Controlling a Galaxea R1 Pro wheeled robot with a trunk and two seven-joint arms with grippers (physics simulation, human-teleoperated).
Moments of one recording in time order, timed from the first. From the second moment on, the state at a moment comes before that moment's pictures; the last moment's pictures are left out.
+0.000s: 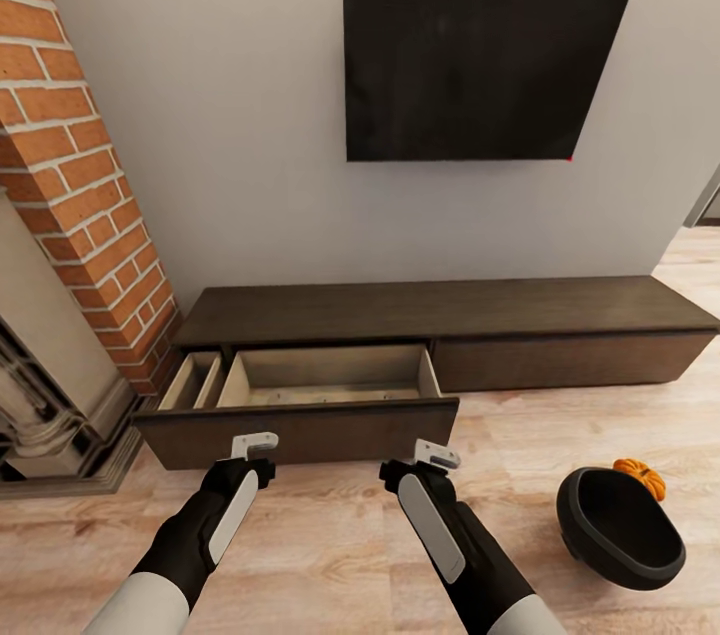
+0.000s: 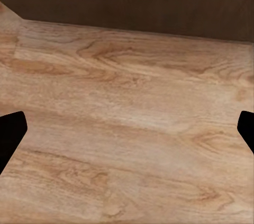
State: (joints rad) left arm -0.53 -0.03 -0.15 -0.89 0.31 0.62 0.47; right arm -0.48 0.17 0.37 -1.04 -0.71 0.55 -0.77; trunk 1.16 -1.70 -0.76
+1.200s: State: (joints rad) left arm -0.53 -0.01 -0.14 -0.89 0.31 0.59 0.22; right arm -0.49 0.17 0.42 -1.01 -0.53 0.42 -0.72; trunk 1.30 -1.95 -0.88
